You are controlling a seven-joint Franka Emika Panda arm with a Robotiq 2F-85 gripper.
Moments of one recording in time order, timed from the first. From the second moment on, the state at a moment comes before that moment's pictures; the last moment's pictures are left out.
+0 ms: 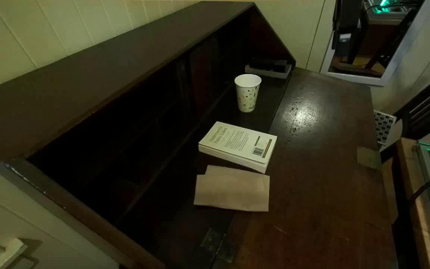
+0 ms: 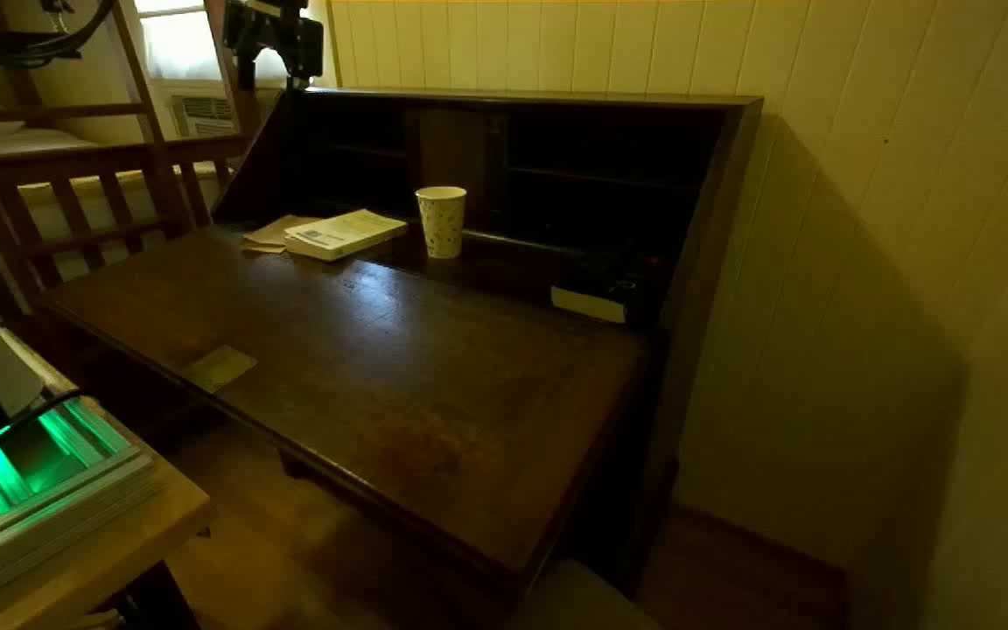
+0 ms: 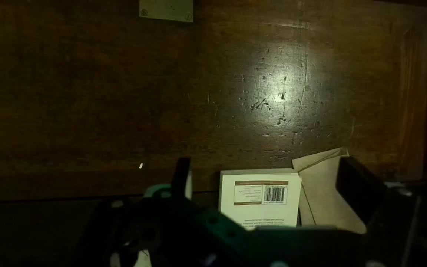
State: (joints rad) arm -0.02 -0.32 -0.25 -2.31 0.05 1.80 -0.34
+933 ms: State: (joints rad) arm -0.04 -0.31 -0.24 -2.31 0.05 1.84 -0.32
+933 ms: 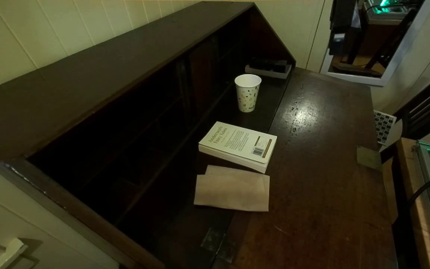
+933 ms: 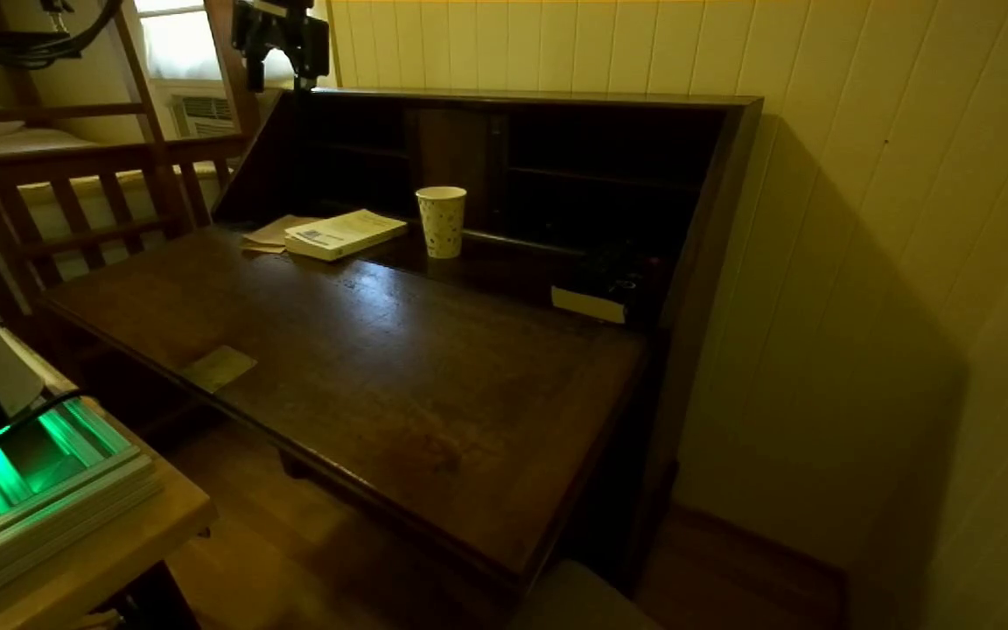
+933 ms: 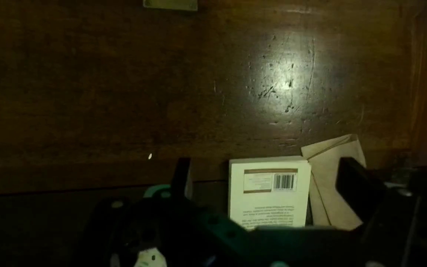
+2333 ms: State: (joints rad) arm -0.20 0.17 -0.25 -2.07 0.16 2.31 -0.43
